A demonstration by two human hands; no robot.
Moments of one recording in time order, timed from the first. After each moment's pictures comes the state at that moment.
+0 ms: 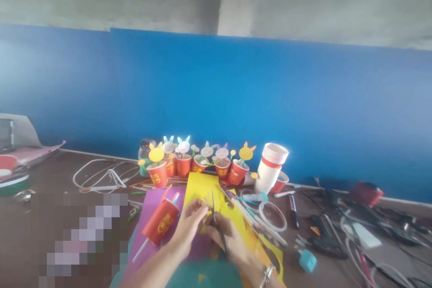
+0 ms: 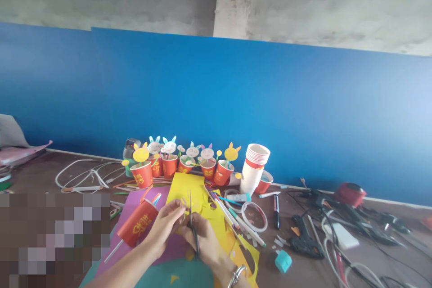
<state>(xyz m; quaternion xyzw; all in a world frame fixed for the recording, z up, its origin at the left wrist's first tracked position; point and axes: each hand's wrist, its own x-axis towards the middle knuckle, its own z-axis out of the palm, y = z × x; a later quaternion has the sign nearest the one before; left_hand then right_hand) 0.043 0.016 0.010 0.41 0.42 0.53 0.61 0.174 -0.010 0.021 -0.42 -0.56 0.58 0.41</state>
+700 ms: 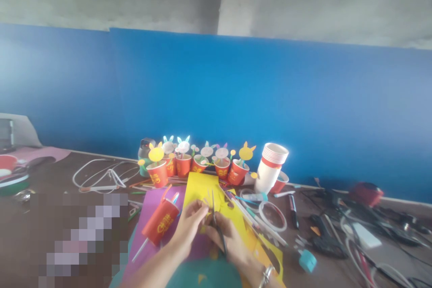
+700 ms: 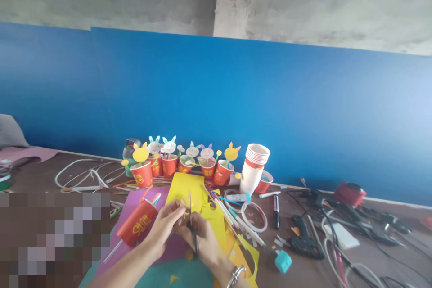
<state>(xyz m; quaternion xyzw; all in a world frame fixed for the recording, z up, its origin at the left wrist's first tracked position) 0.044 0.016 0.010 0.41 0.43 0.53 0.60 0.174 -0.008 0.015 -0.41 -0.58 0.57 0.41</state>
